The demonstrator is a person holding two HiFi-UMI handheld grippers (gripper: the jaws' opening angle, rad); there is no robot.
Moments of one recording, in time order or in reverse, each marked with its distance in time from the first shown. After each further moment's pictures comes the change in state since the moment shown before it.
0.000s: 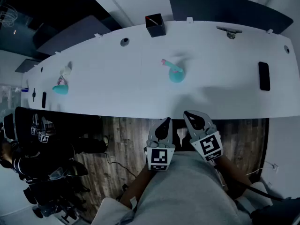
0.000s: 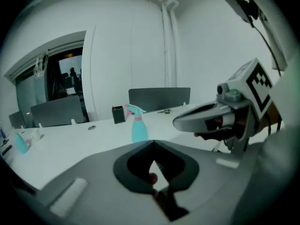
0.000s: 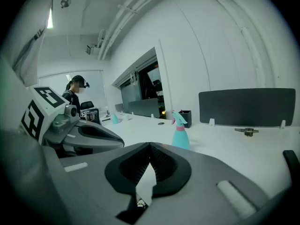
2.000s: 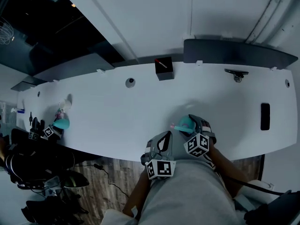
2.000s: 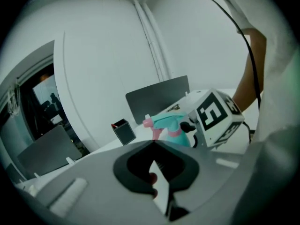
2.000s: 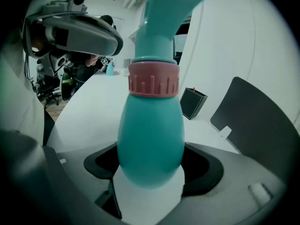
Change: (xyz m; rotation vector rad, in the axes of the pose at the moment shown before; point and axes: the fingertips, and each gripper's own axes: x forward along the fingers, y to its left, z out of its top) left arm 0.119 0.122 0.059 0.335 0.018 -0.016; right arm 0.208 -0.105 -0.051 -0.477 0.390 0.005
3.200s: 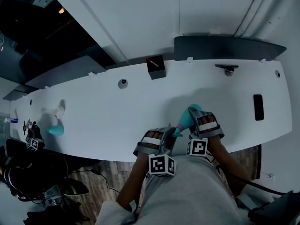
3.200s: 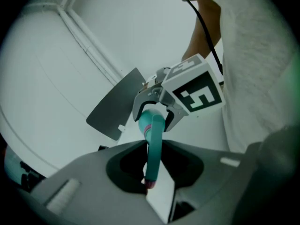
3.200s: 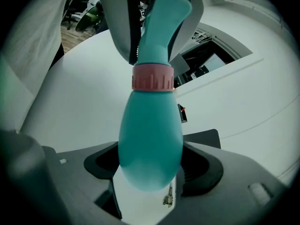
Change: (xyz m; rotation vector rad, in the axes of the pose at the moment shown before) left arm 0.001 -0.042 0.018 0.647 0.058 -0.312; right arm -0.057 -0.043 0.018 -0.652 0.250 -0.323
